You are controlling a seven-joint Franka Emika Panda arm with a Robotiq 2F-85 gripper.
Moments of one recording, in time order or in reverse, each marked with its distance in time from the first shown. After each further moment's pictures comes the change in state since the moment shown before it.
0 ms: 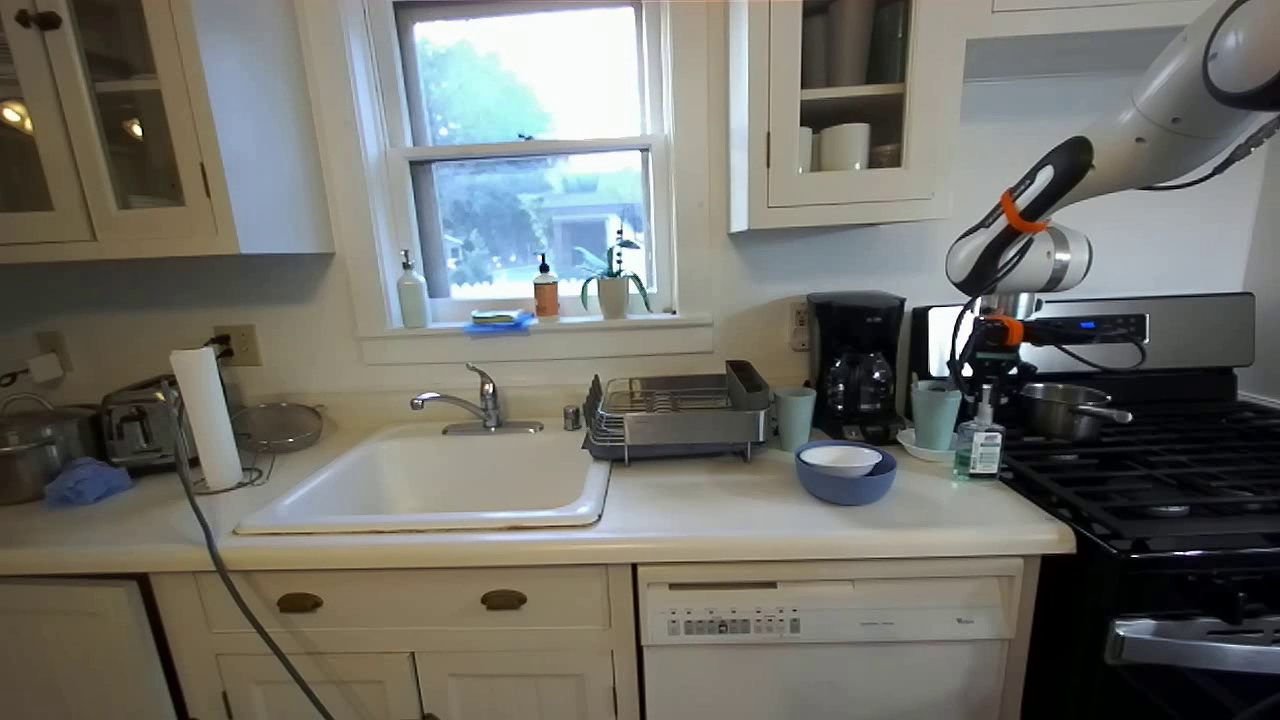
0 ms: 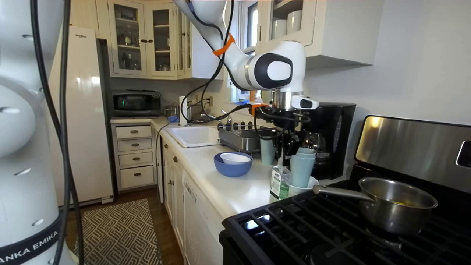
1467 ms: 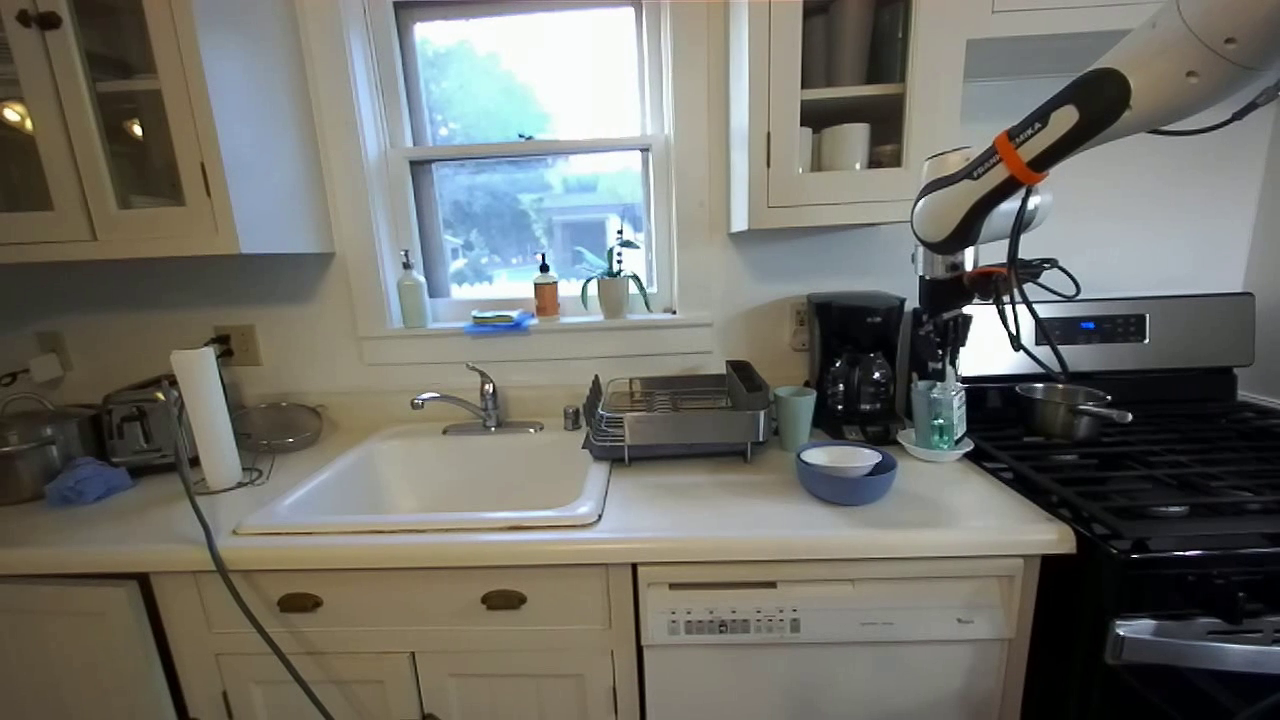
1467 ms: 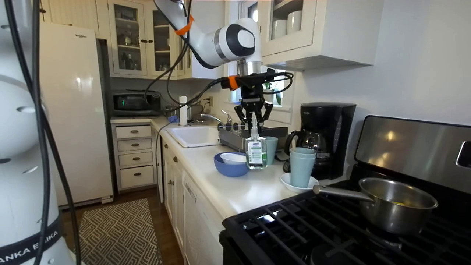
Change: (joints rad) arm 0.116 -0.213 0.127 -0.052 -0.272 -0.149 -0.376
